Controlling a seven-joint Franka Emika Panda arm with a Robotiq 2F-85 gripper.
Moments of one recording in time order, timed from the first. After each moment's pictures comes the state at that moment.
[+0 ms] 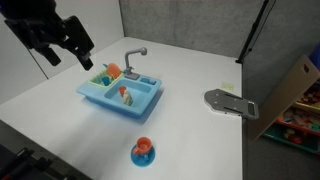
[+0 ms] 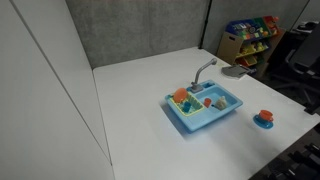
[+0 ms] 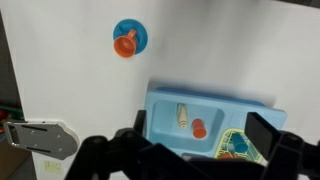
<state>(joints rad) -0.08 -0.61 -0.14 -2.75 -0.12 2.29 -0.24</state>
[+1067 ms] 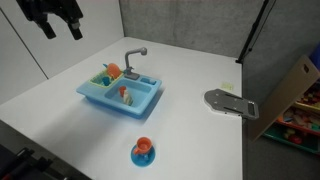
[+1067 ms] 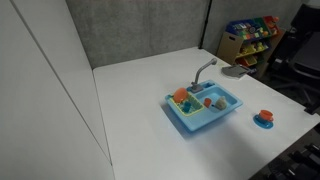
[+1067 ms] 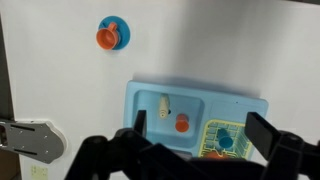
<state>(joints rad) 0.00 -0.35 0.04 -2.42 -0.10 2.07 -0.01</state>
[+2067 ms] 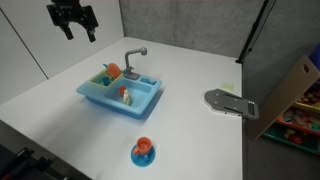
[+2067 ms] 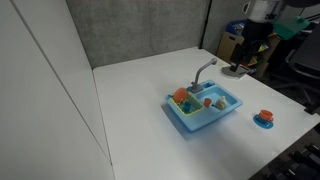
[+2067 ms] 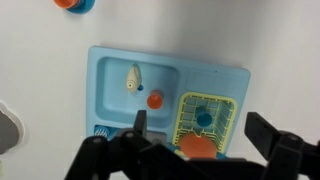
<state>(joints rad) 0.06 0.00 0.06 -2.17 -0.04 2.15 0.03</state>
